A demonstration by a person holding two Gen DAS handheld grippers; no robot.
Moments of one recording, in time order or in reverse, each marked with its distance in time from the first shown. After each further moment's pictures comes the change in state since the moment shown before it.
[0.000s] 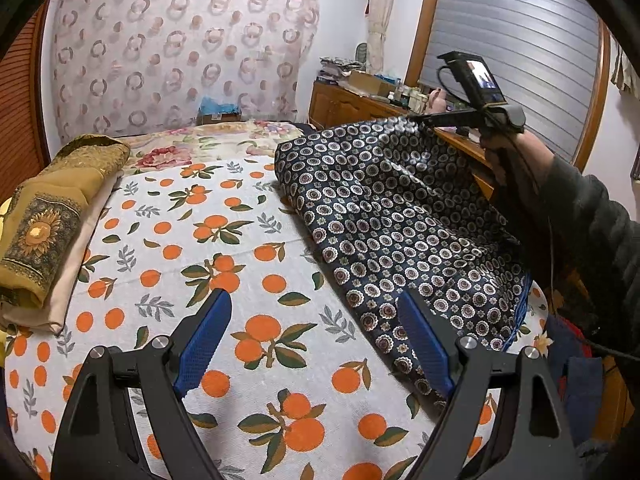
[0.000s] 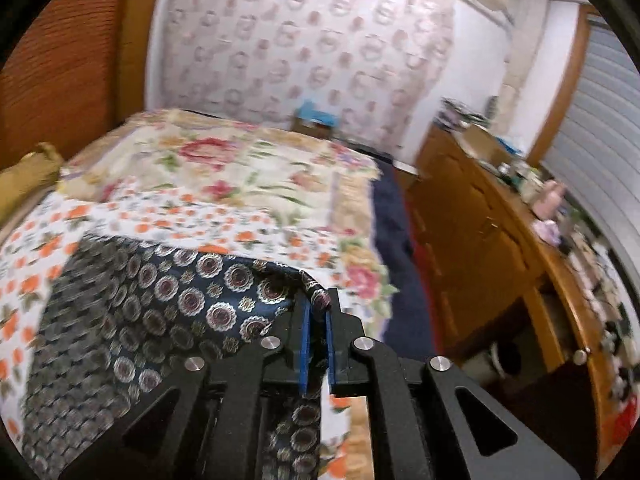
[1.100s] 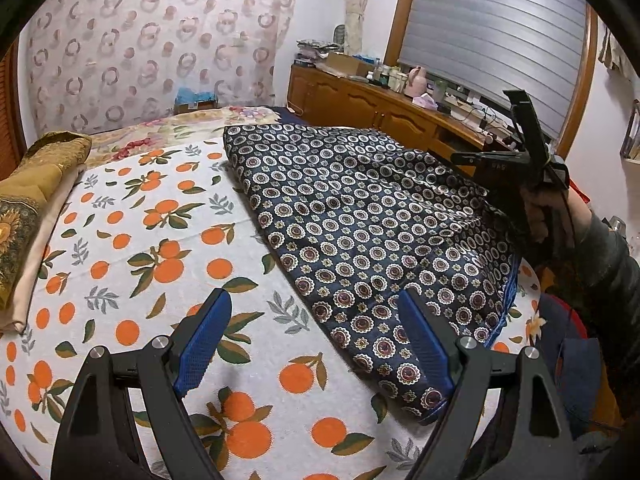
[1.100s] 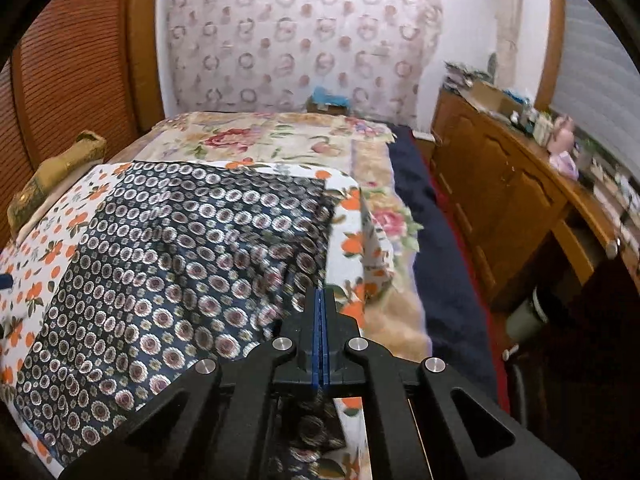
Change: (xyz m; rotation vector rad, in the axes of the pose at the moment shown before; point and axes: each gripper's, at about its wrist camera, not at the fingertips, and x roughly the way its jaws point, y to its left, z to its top) left arm 0.024 -0.034 -0.008 0.047 0.061 -0.050; right arm -0.061 -0.028 -0.141 0.141 0.002 0.180
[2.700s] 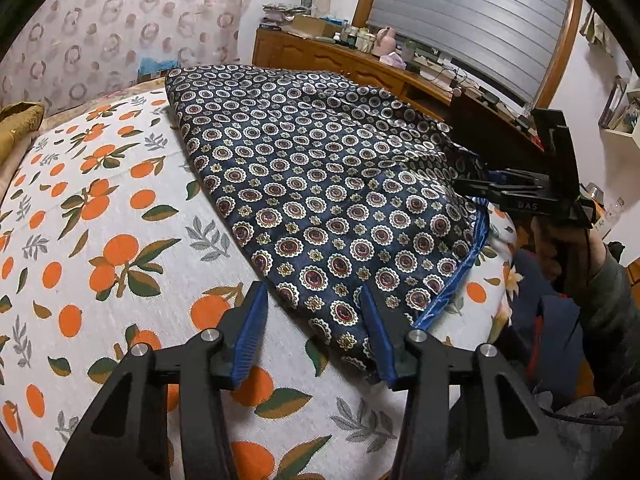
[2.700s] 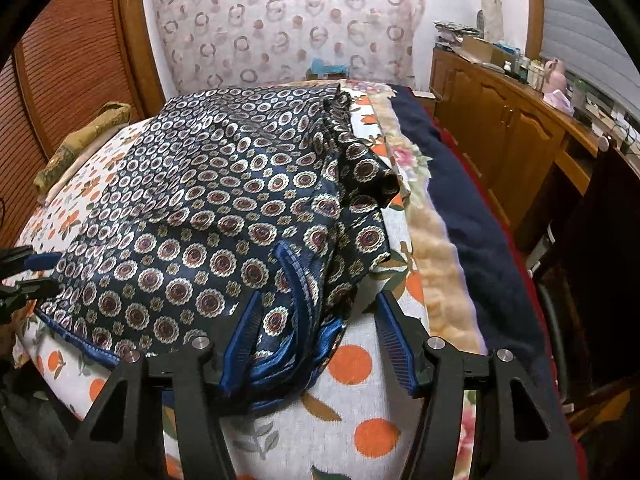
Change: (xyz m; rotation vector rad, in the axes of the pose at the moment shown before) left arm 0.019 -0.035 -0.034 0.040 0.138 -0.110; right arm -0.076 0.007 -0.115 0.083 0.082 0.056
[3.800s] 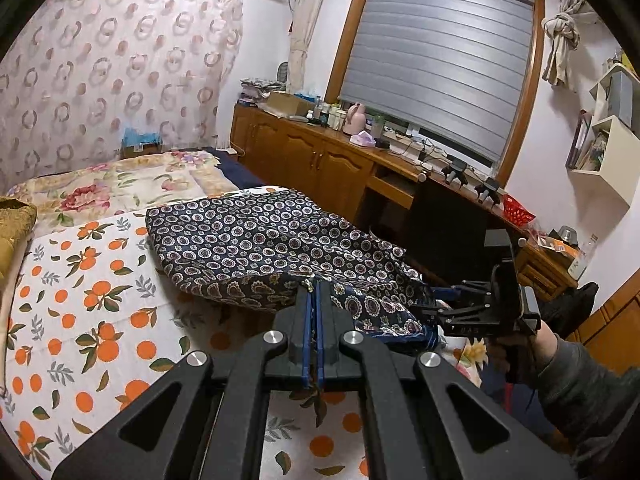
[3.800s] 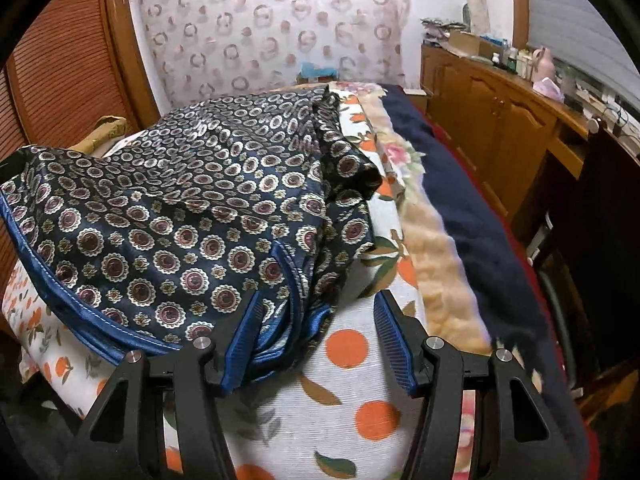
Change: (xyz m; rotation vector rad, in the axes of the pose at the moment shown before) left arm -0.056 -0.015 0.073 0.038 -0.276 -0.083; right arm 0.001 0.009 -0.010 0.061 -0.018 -0.003
